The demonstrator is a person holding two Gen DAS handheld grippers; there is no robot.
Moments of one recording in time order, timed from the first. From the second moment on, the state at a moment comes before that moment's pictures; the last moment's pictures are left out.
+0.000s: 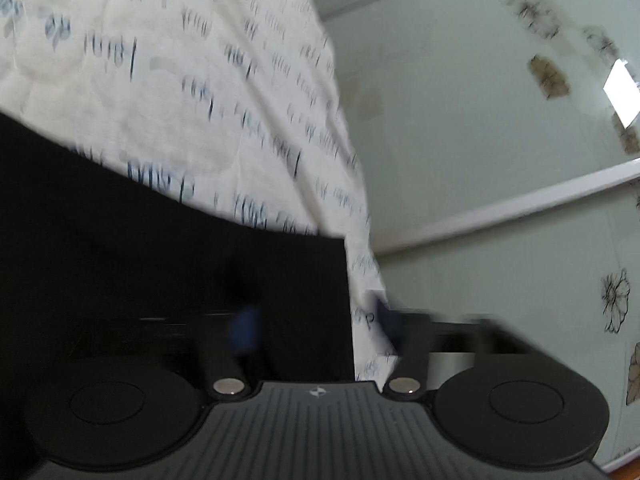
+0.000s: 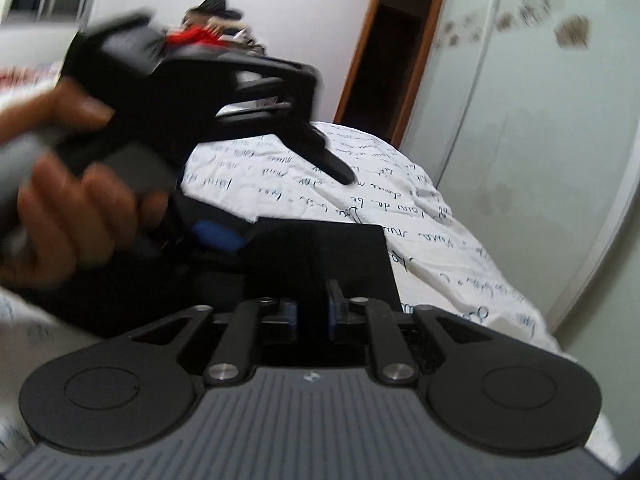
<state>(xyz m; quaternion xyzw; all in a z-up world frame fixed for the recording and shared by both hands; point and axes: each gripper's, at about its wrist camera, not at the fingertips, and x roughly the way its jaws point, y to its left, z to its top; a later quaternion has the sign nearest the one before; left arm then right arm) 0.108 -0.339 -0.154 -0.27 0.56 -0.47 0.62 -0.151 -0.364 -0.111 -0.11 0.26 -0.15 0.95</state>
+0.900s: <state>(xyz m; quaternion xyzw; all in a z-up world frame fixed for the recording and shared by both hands) 0.101 -0.339 -0.138 -0.25 0.51 -0.50 0.65 -0.152 -0.299 -0.150 -0.43 0.30 -0.20 0.83</state>
